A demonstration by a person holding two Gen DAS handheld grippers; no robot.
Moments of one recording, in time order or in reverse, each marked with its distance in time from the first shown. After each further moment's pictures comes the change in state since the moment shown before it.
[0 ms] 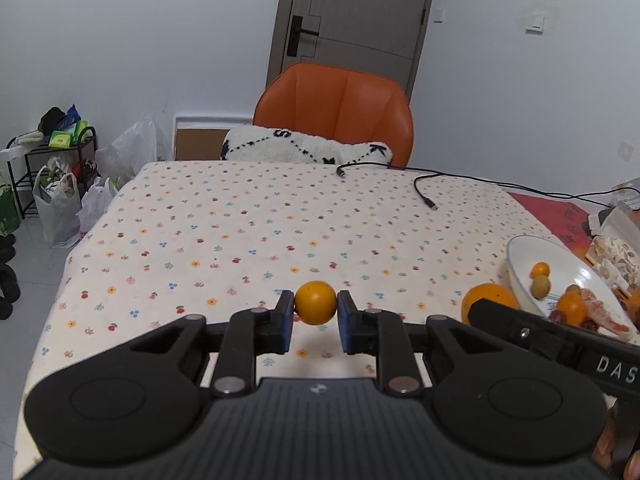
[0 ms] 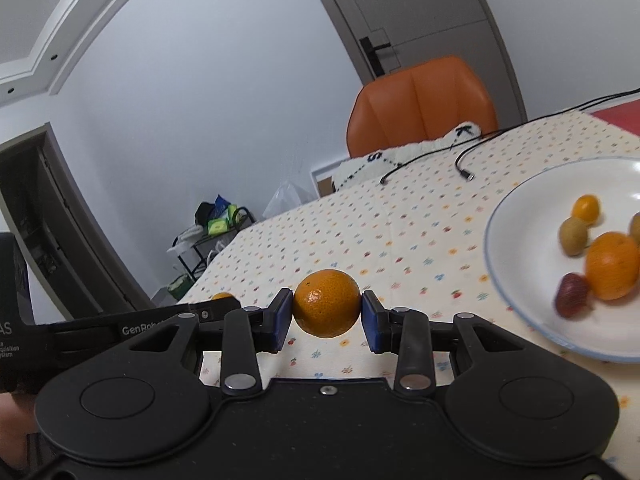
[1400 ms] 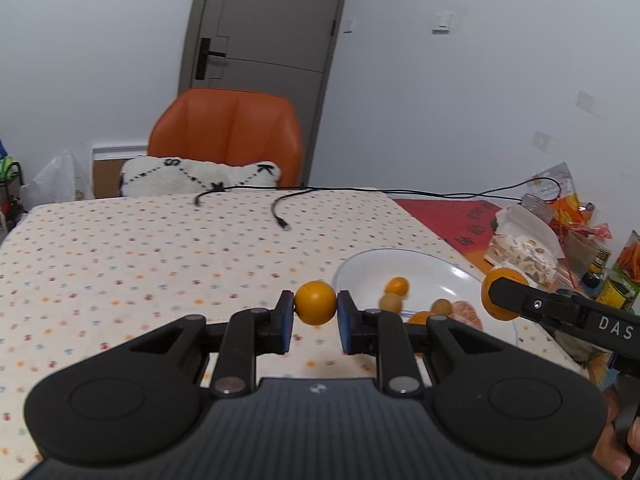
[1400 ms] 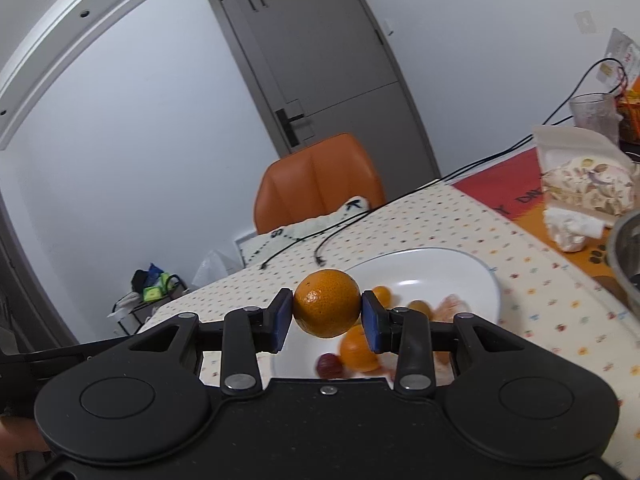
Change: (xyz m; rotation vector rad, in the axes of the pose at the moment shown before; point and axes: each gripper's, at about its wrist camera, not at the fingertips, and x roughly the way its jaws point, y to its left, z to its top) left arm -0.001 -0.128 0.004 0.093 -0.052 -0.207; right arm -0.101 -0.102 0.032 0.063 -0.184 -0.209
